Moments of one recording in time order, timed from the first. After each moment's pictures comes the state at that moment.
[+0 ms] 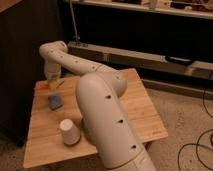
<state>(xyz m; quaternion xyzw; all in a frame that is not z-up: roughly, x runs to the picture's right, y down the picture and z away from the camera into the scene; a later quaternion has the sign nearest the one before) -0.329 -0.026 0.864 -0.29 -0.24 -0.16 0.91</state>
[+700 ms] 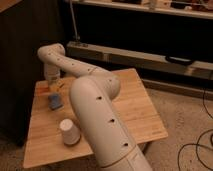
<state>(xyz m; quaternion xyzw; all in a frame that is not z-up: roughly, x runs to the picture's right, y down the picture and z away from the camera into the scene) -0.332 -0.009 0.882 -0.32 -0.22 -0.18 0.91</state>
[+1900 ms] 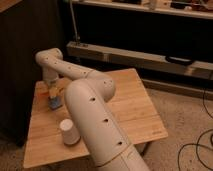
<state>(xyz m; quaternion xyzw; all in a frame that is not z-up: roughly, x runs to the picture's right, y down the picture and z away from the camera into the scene) -0.339 0.018 0.892 -0.34 -0.21 -0.19 0.90</state>
